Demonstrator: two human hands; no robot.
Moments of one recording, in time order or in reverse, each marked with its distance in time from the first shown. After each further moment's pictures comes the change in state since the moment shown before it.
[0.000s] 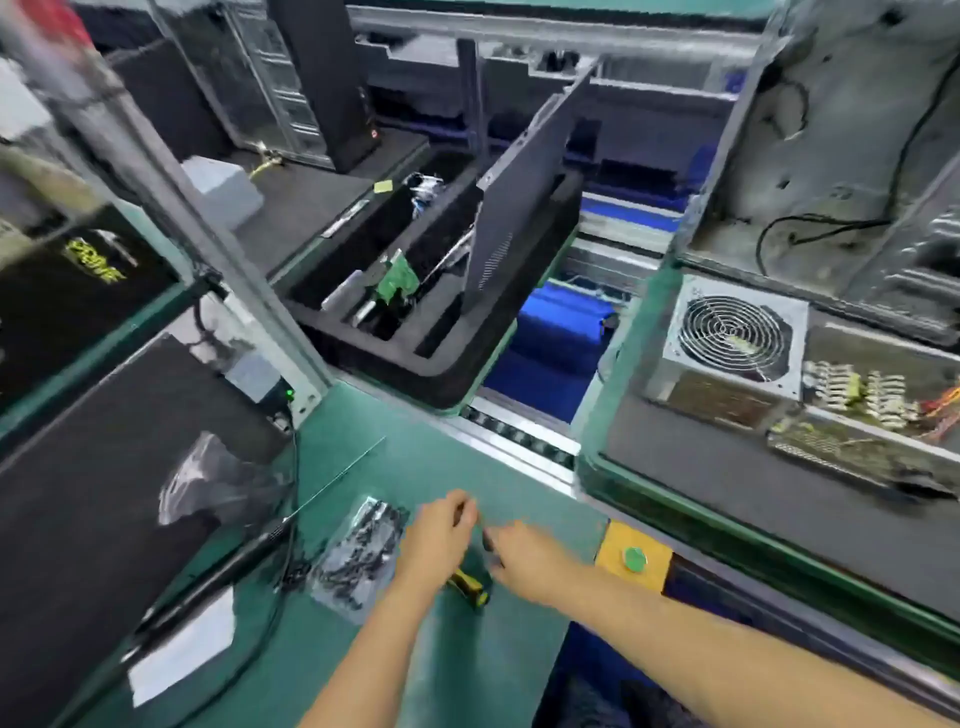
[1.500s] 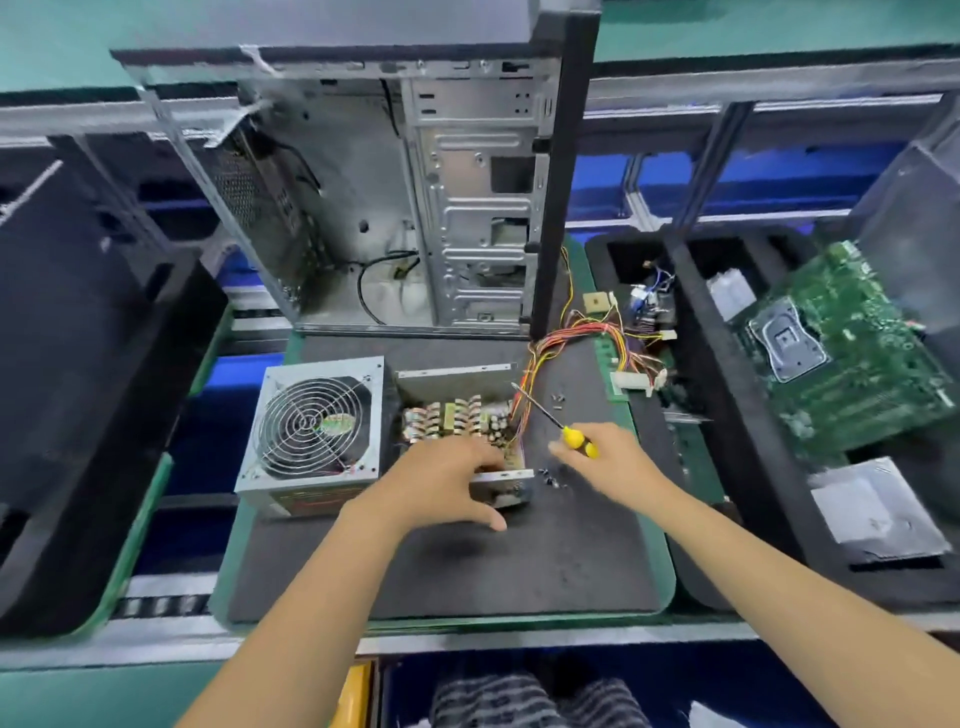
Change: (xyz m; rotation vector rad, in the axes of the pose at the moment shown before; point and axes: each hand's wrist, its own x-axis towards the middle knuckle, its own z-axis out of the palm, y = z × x) left_hand 0.062 0.397 0.151 0.478 -0.532 1.052; right_hand -0.256 0.377 -0.138 0.627 0.746 0.541
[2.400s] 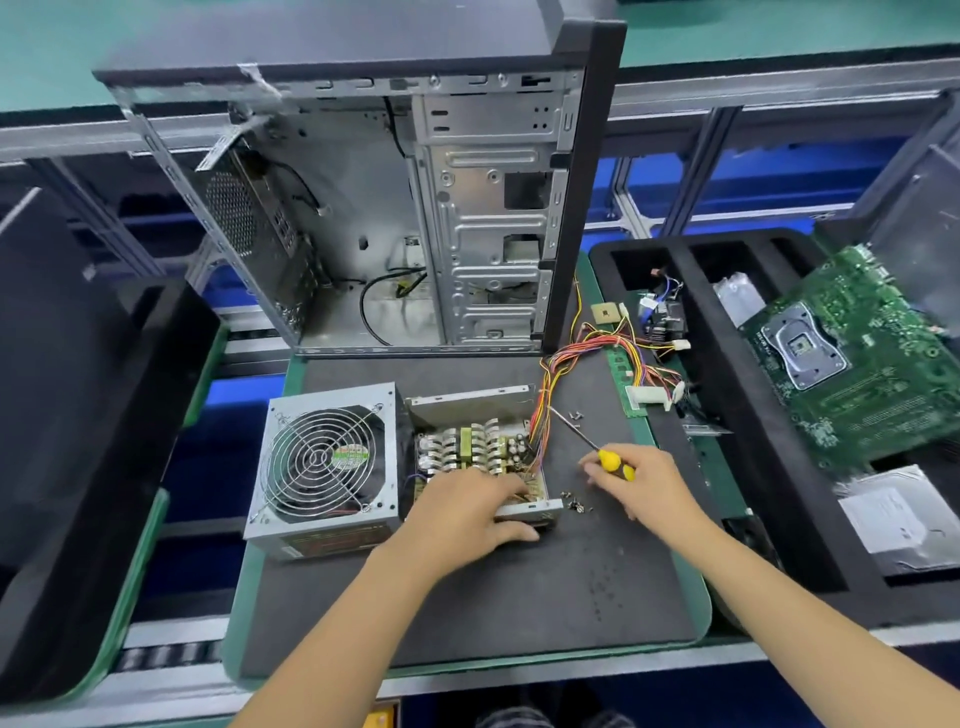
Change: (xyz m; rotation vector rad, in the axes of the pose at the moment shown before) left_hand 0.005 -0.008 0.009 0.079 0.108 0.022; right_hand 0.001 0.016 0.009 0.149 0.170 0.051
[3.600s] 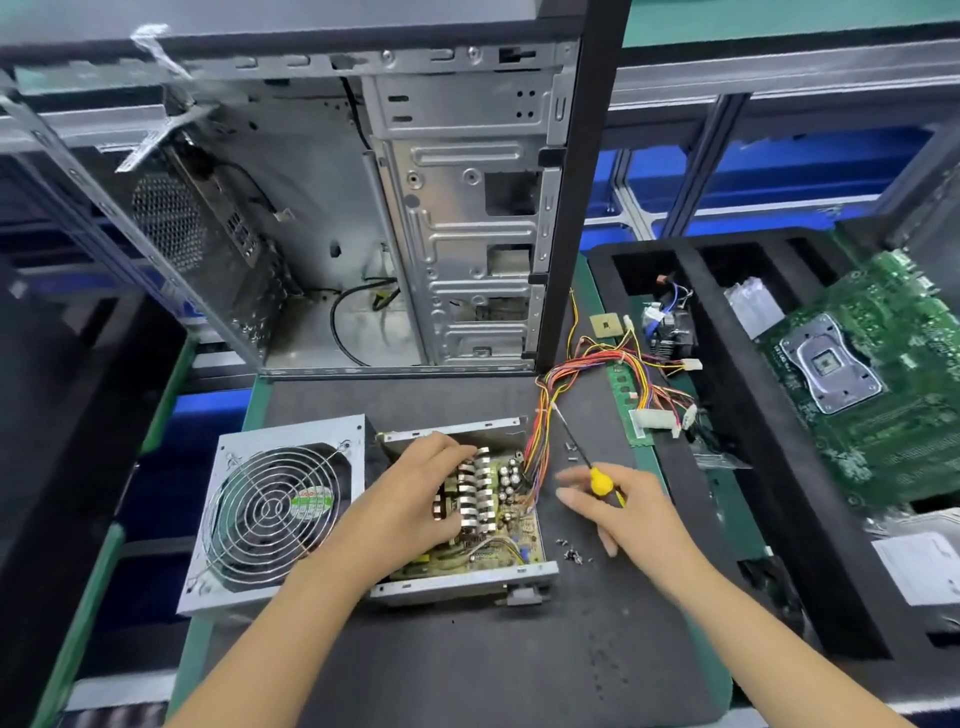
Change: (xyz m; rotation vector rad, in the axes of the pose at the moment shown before) left_hand 0.026 -0.050 -0.015 -0.218 0.105 -0.018; right_hand 0.022 -0.003 0.010 0.363 -0.057 0.047
